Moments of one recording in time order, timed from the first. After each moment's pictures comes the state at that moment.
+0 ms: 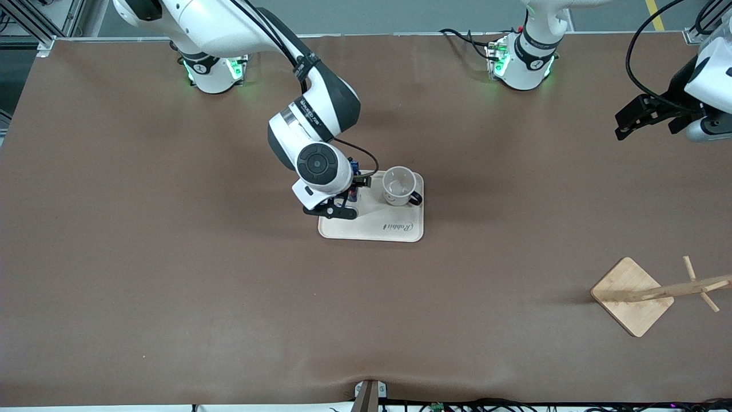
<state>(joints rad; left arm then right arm) 0.01 -0.10 -0.11 -1.64 0.02 1.54 -0.20 0.66 0.64 0.03 -1.39 0.23 1.80 0.74</state>
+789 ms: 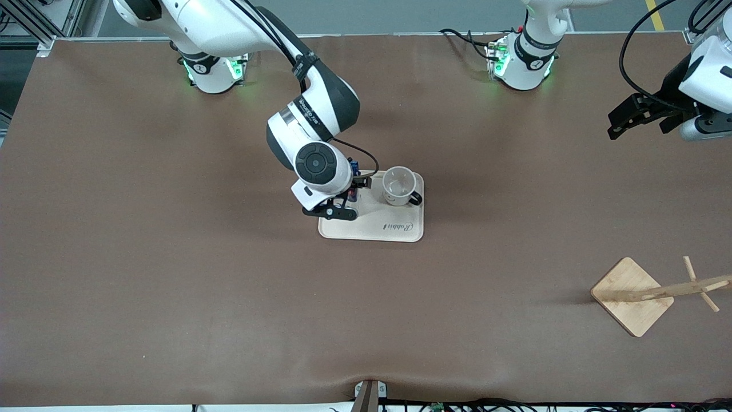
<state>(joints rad) 0.01 -0.10 -0.12 -1.64 0.01 1.55 -0.22 0.66 0.64 0.02 -1.38 0.23 1.80 0.74</state>
